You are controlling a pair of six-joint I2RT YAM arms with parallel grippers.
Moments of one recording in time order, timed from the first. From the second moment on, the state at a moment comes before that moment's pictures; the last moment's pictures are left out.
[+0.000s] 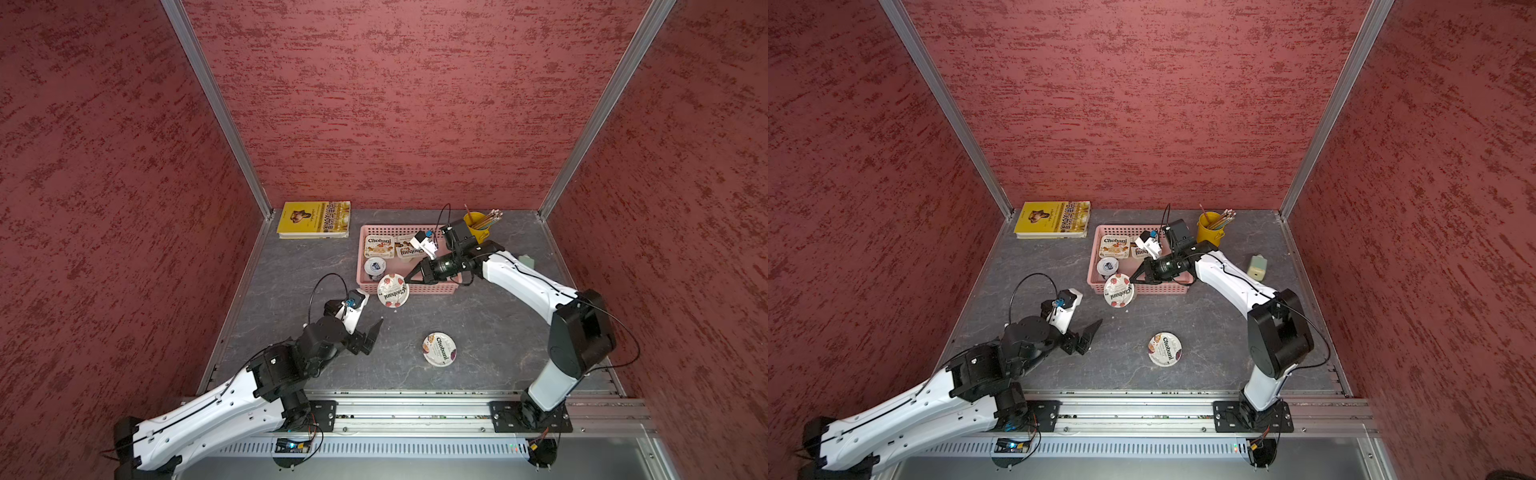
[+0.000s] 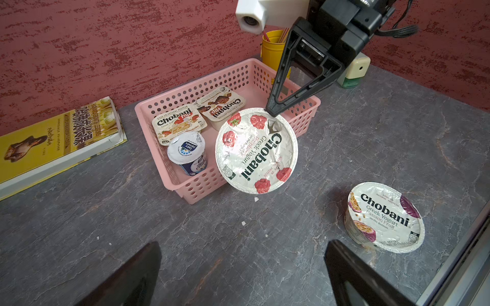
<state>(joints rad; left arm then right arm) -1.01 0.60 0.59 -0.45 -0.42 -0.15 0.48 1.72 1.37 -0.56 -0.85 0.36</state>
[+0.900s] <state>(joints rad) -1.01 0.64 0.59 -0.42 -0.40 -0.11 0.35 1.96 1.43 -0.20 -0.88 0.65</state>
